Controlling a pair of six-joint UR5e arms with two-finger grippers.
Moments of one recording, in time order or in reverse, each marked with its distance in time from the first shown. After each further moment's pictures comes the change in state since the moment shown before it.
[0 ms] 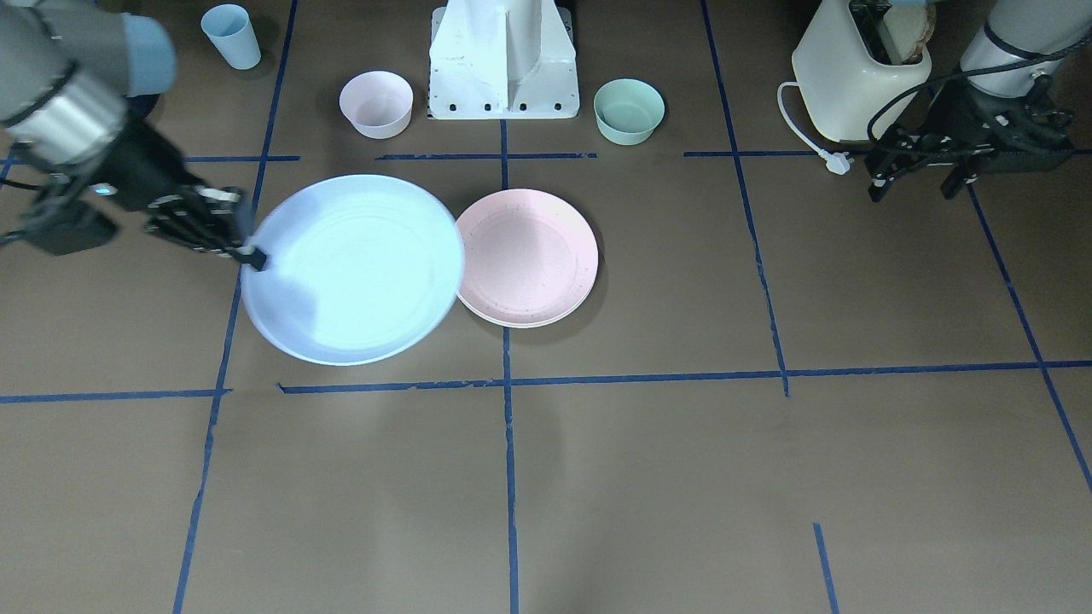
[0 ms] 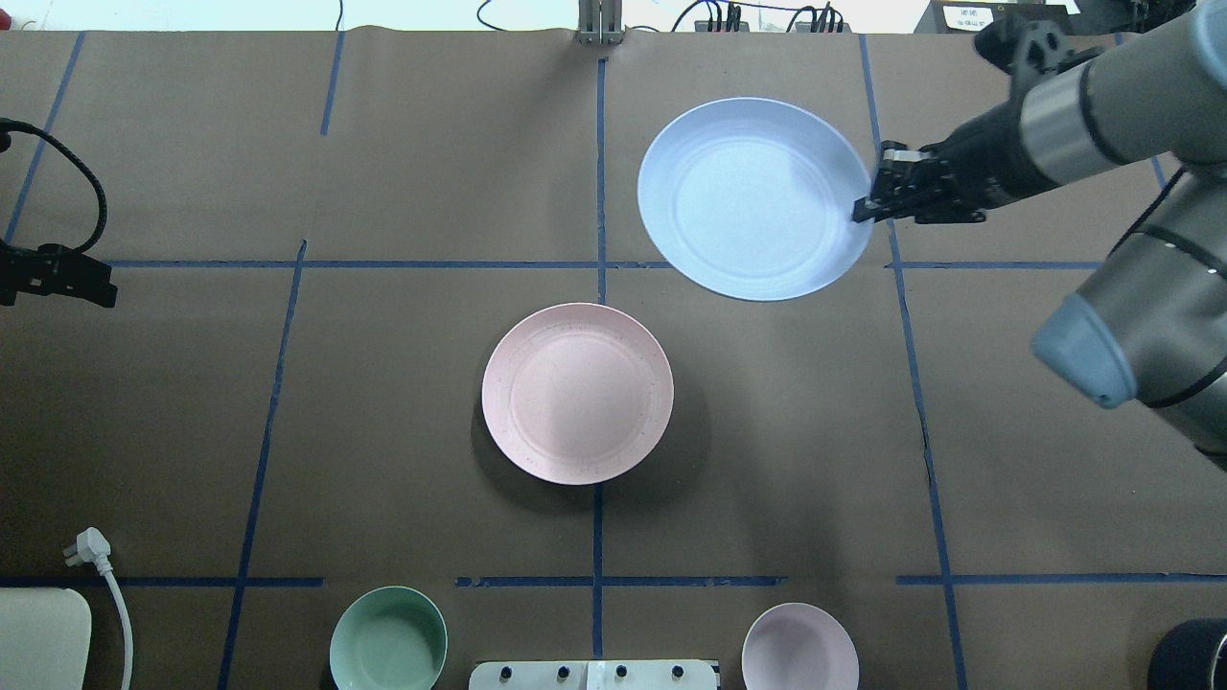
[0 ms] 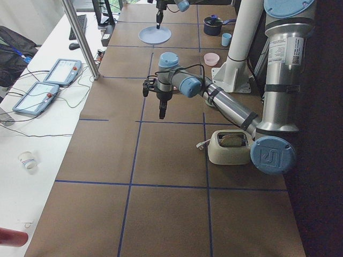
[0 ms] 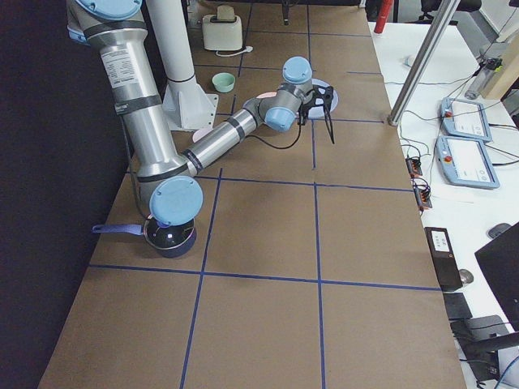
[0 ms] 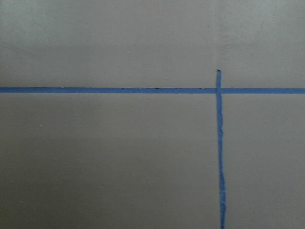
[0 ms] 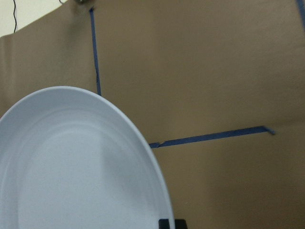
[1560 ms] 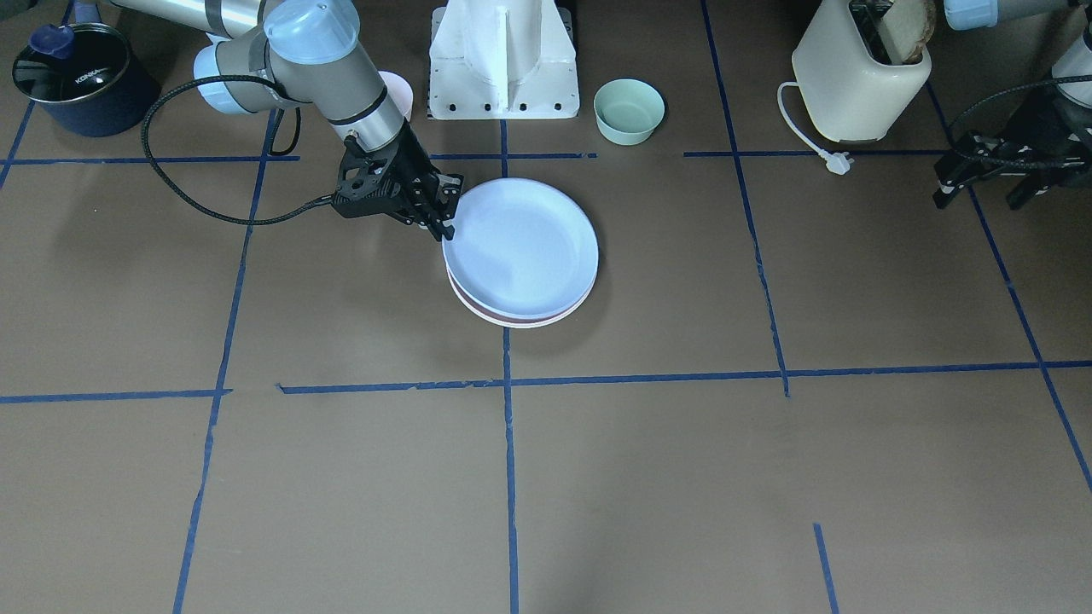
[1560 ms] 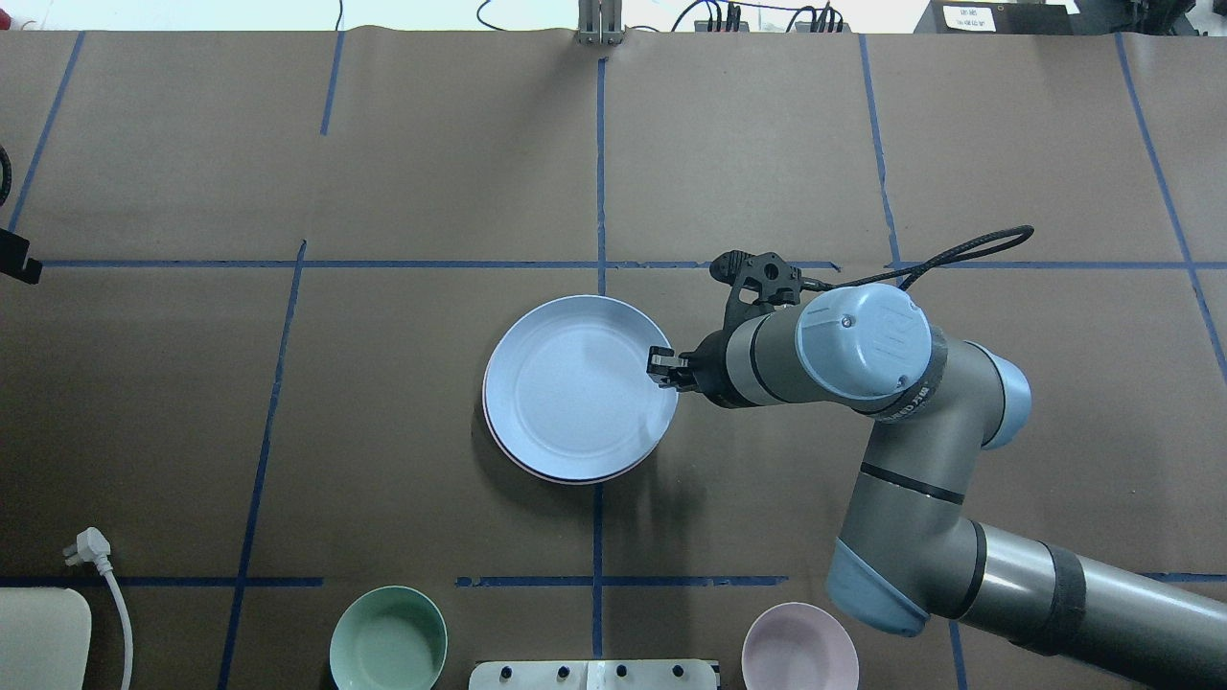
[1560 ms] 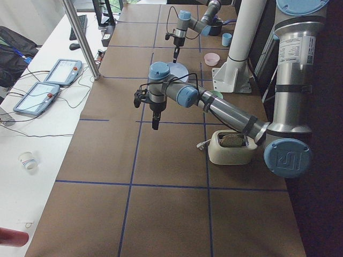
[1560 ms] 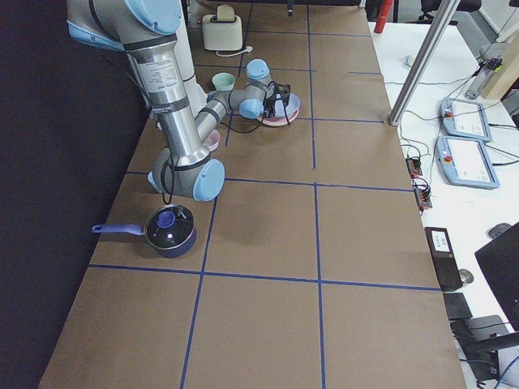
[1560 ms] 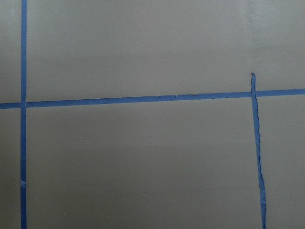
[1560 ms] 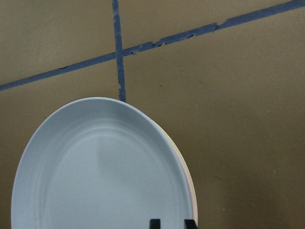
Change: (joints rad) left arm -0.138 0.009 0.085 -0.002 -0.110 0.192; right arm -0.410 0.095 -0.085 -0.016 -0.389 0.103
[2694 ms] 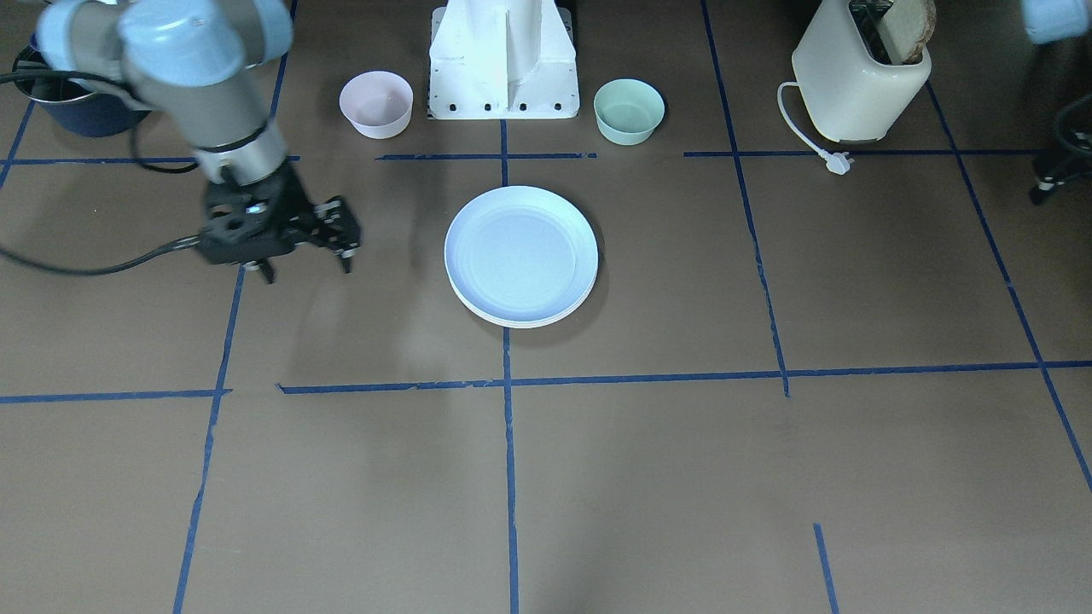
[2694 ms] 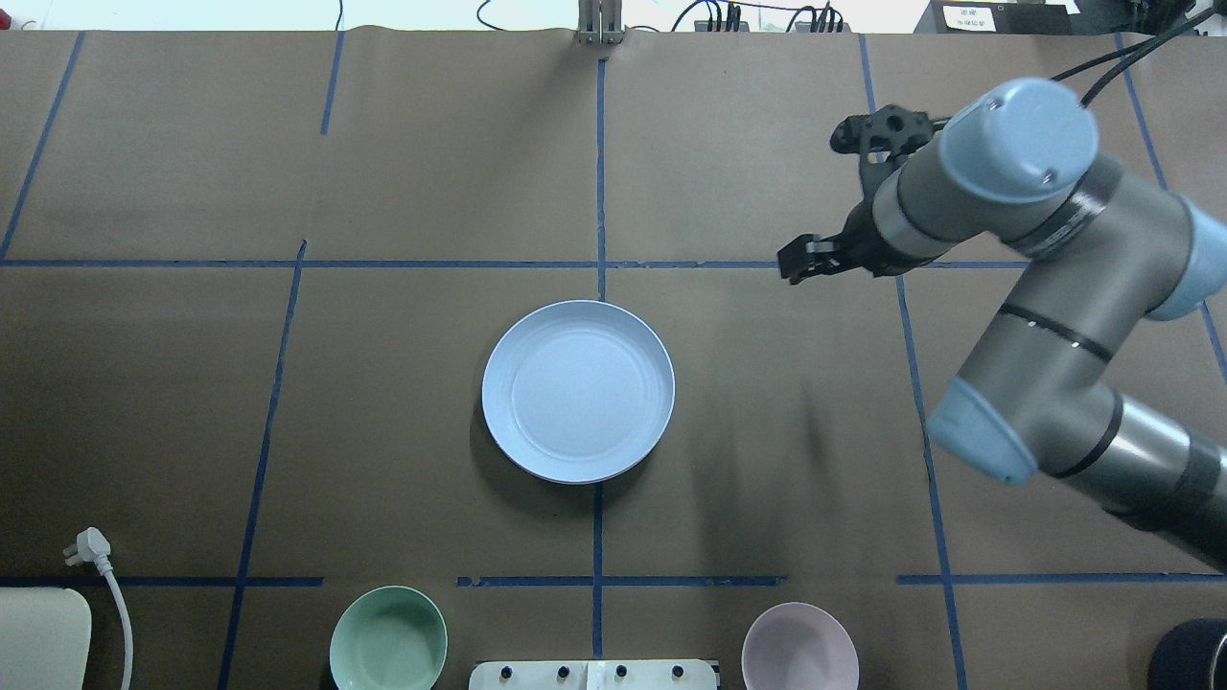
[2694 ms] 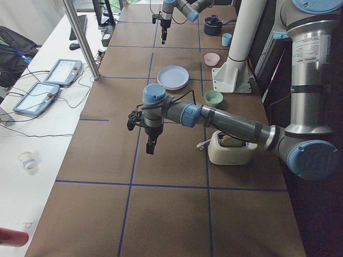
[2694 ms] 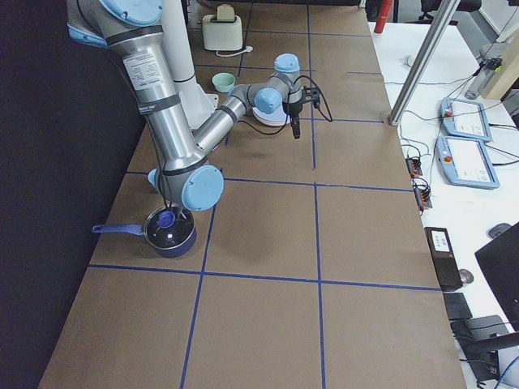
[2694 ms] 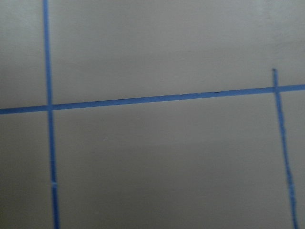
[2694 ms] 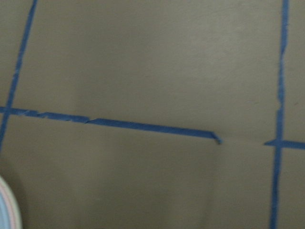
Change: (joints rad) left arm -0.247 0.064 0.187 0.001 -0.076 0.434; right arm 0.348 -0.066 0.090 -0.383 0.201 -0.604
